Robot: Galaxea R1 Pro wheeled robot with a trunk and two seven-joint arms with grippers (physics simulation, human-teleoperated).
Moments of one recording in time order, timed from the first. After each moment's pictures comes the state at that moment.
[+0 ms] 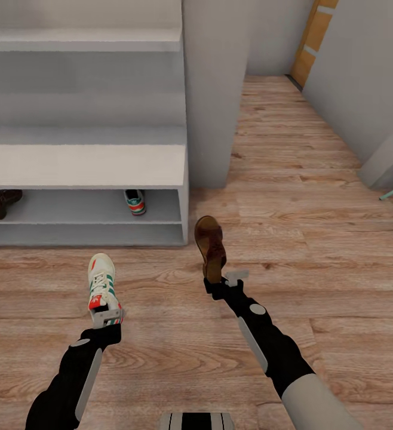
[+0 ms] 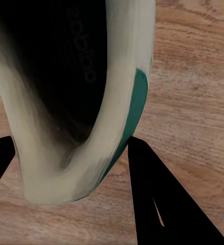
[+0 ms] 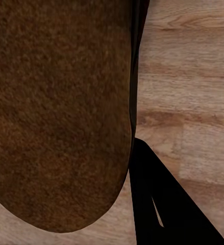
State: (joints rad) left arm -0.32 -0.04 0.13 -1.27 -0.01 0.60 0.11; right arm -0.60 0.09 0.28 -0.97 -0.17 0.16 0.03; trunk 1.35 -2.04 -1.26
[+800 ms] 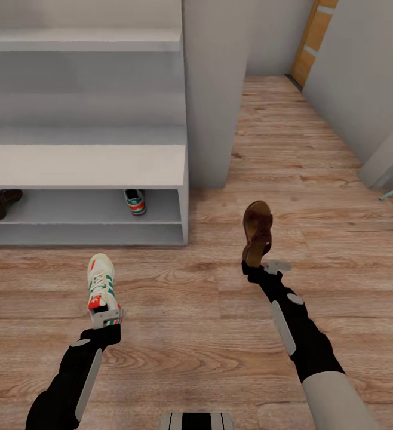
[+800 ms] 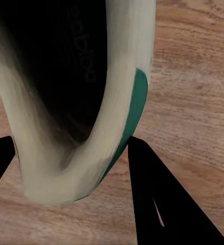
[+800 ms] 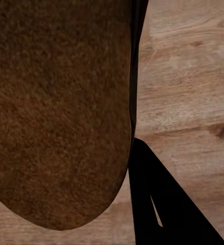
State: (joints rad) left arm -0.32 -0.04 0.13 -1.26 -0.01 0.60 0.12; right arm -0.60 0.04 -0.03 -1.08 -0.17 0.21 0.02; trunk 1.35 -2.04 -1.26
